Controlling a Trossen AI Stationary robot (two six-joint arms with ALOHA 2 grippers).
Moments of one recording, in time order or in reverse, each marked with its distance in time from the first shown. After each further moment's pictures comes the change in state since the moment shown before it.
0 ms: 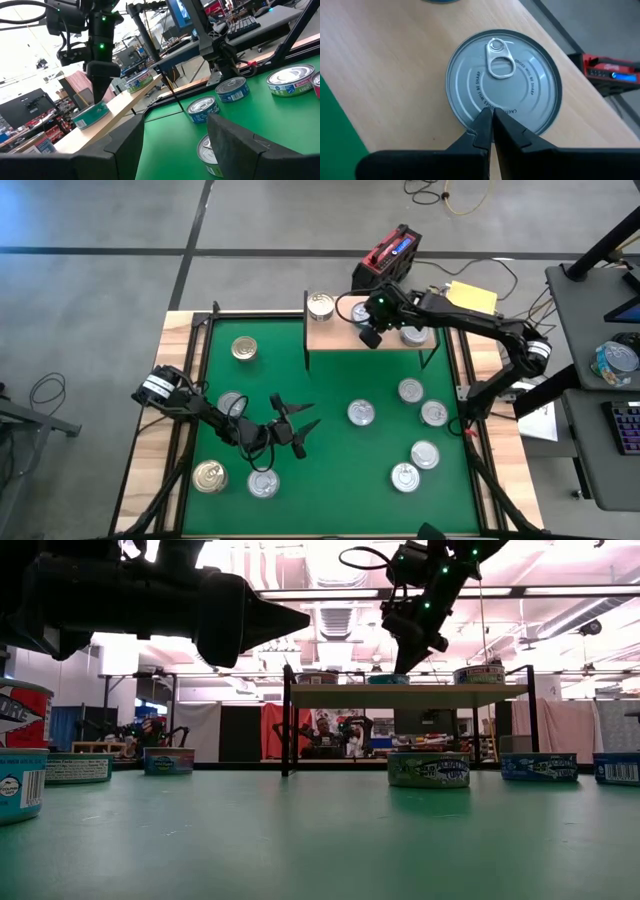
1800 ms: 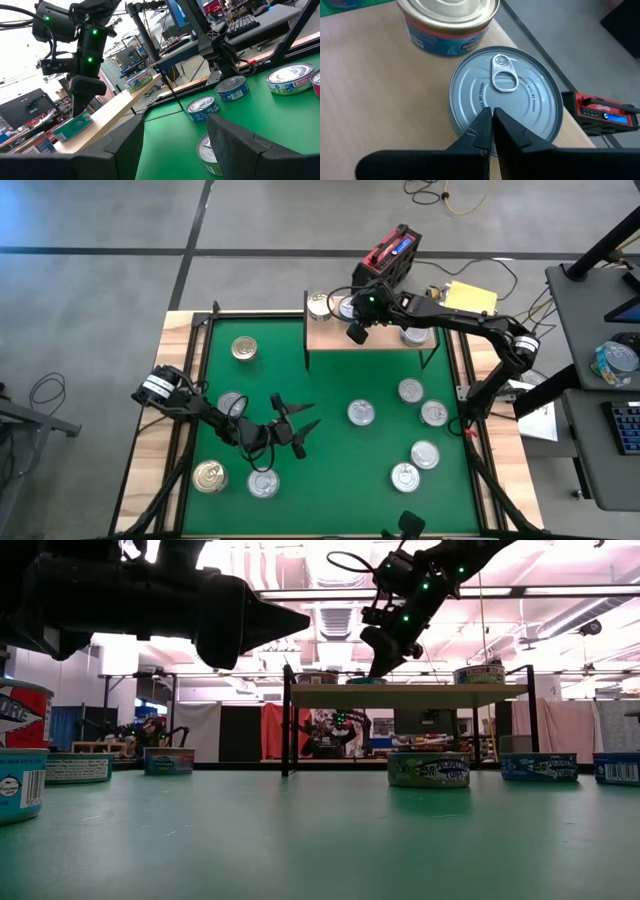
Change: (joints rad) left arm 0.000 0.000 0.000 -0.008 0.000 0.000; right arm 0.002 0.092 -0.002 0.243 0.010 -0.108
